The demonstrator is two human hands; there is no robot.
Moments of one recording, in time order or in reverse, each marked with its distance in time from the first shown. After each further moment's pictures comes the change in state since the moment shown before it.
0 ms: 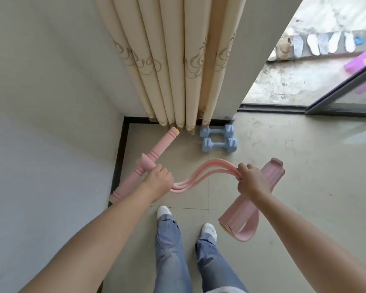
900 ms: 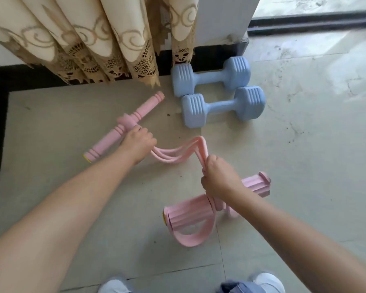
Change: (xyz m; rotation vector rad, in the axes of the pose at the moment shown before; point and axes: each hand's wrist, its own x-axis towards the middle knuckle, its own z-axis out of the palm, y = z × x) left_hand 0.360 -0.044 0.497 0.149 0.050 0.163; right_hand 0.369 0.059 0.403 0.174 -0.145 0.061
